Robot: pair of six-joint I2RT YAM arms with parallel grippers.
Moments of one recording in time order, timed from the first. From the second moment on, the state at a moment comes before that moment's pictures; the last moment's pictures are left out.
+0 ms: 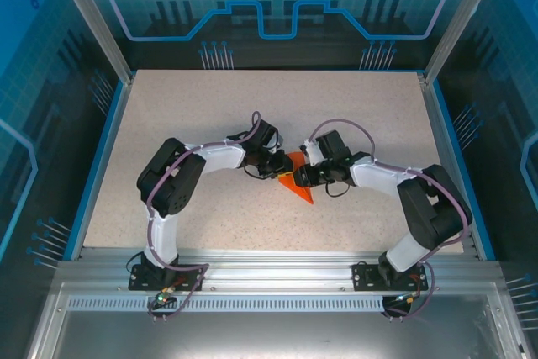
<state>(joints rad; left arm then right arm) -0.57 2.00 1.21 -0.22 0.51 -0.85 0.48 1.61 0.82 -0.22 -0.38 0.24</state>
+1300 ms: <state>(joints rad) -0.57 1.99 1.15 -0.23 0.51 -0.82 0.43 1.68 0.82 -0.19 -0.48 0.28</state>
